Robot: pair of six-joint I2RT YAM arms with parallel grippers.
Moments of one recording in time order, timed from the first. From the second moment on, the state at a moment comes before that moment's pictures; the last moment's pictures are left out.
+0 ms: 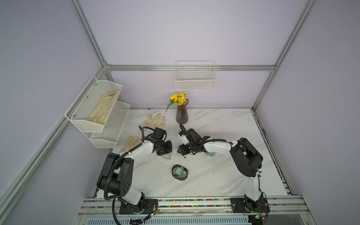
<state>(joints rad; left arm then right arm) -0.31 1.55 0.92 -0.48 0.32 -0.58 0.76 2.01 1.32 -0.23 -0.24 0.31</state>
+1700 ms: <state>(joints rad) -0.31 1.54 0.87 -0.30 0.46 -0.63 0.78 1.88 1.32 -0.35 -0.11 0.40</state>
